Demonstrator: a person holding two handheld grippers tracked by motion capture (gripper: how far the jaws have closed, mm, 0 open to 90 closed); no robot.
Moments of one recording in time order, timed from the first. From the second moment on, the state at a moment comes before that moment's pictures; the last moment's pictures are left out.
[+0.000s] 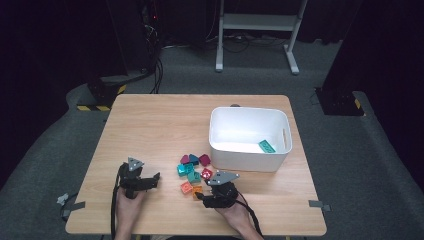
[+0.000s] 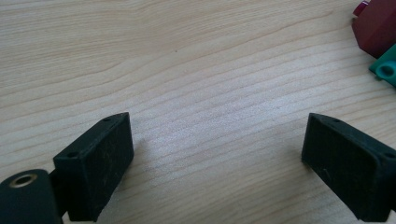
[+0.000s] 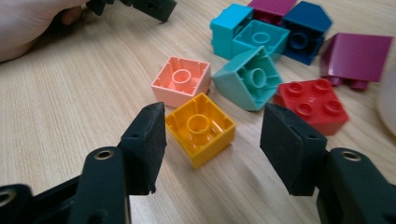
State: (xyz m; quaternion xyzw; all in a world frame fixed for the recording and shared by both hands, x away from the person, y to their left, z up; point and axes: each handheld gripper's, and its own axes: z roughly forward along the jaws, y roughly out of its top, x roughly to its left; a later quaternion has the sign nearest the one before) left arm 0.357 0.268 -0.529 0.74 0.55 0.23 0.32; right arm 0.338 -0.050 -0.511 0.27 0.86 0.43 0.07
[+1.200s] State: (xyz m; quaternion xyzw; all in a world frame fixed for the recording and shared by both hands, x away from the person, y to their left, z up) left arm 0.357 0.268 -0.529 0.74 0.55 0.23 0.32; right arm 0.337 -0.031 -0.522 0.26 0.87 0.40 0.11
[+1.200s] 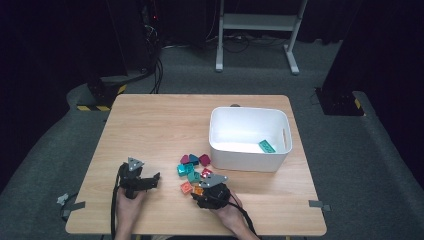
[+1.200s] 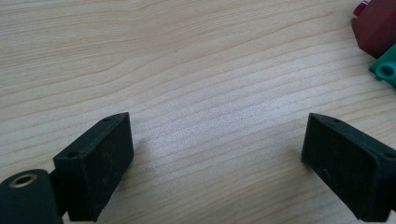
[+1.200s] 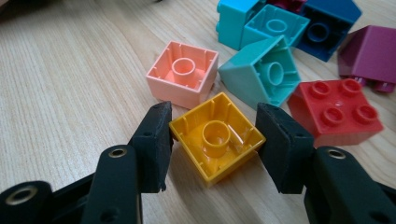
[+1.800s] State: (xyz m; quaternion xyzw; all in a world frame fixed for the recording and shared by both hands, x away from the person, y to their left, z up) left arm 0.357 0.268 -0.529 0.74 0.55 0.23 0.32; right arm 0.340 -0.057 -0.500 0.26 0.86 0.42 0.11
